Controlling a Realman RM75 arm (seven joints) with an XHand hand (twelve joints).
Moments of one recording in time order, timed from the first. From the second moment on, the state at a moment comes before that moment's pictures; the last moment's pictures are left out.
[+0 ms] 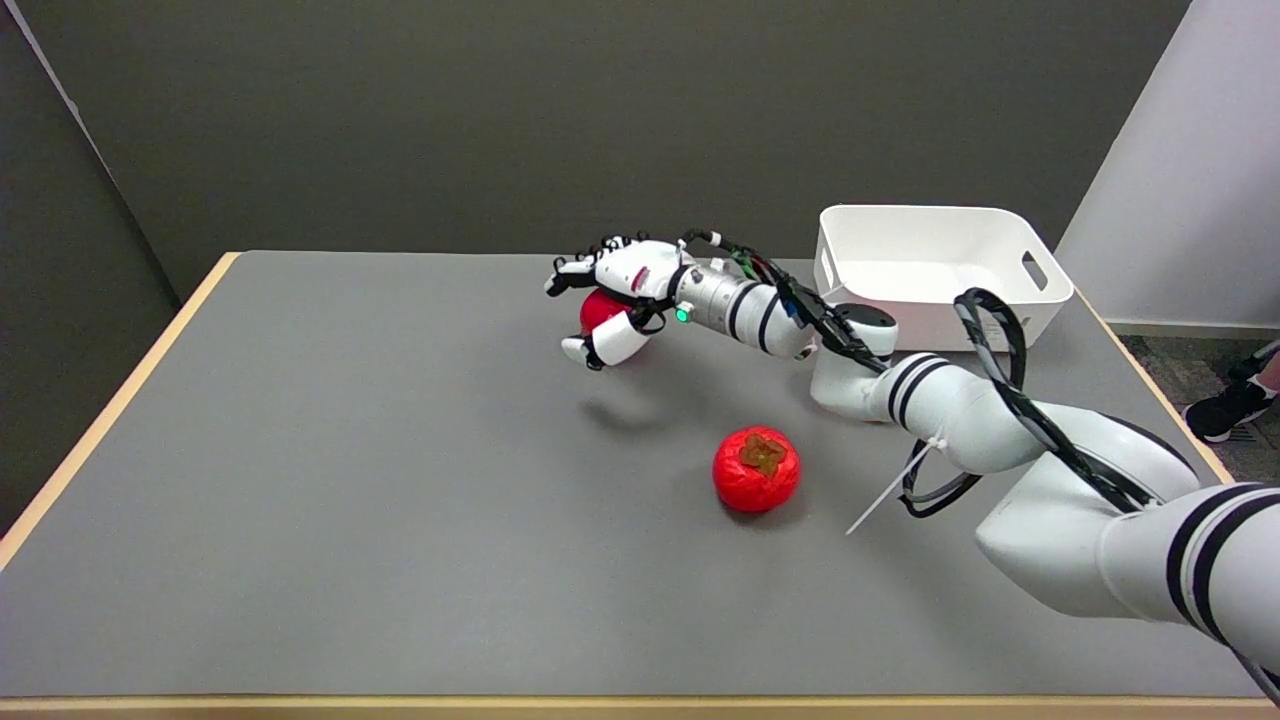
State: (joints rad) arm 0.85 -1.27 -2.22 0.55 -0.62 0.41 1.31
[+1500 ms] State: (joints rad) arm 0.84 -1.29 -2.21 0.49 -0.64 0.45 1.26
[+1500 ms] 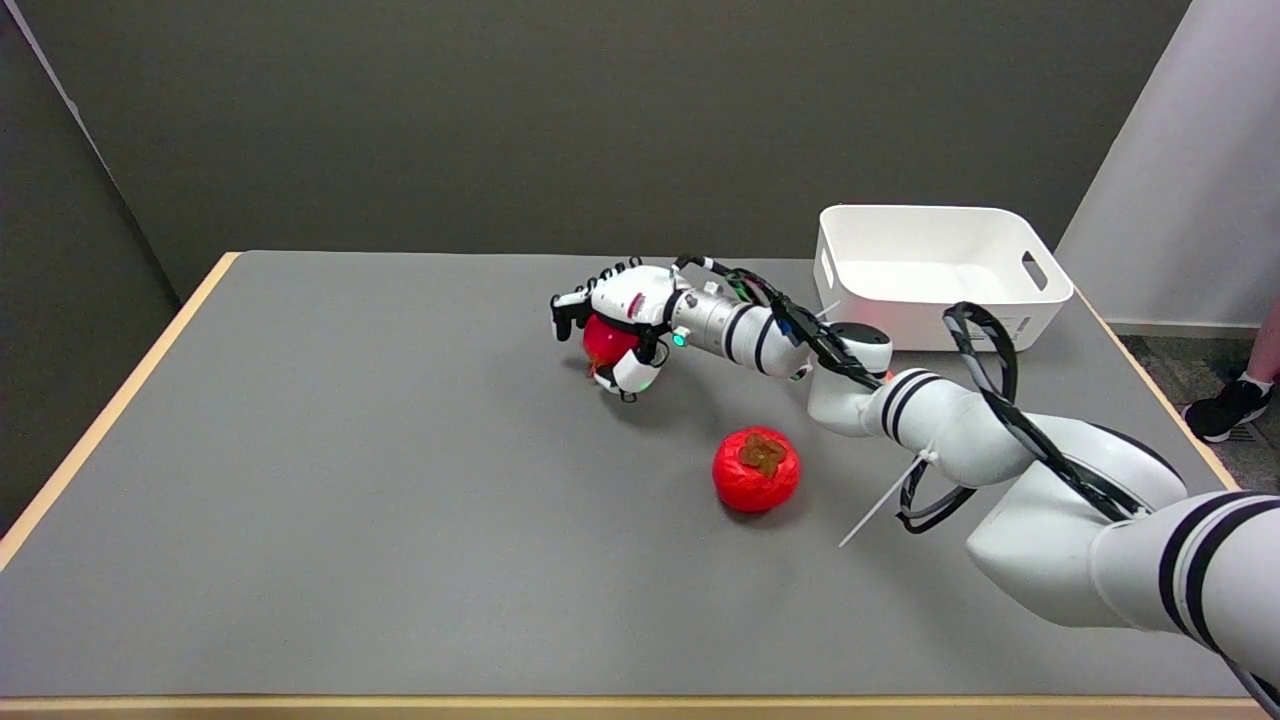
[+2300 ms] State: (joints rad) arm 0.81 -1.26 -2.10 0.53 -0.62 0.61 1.22
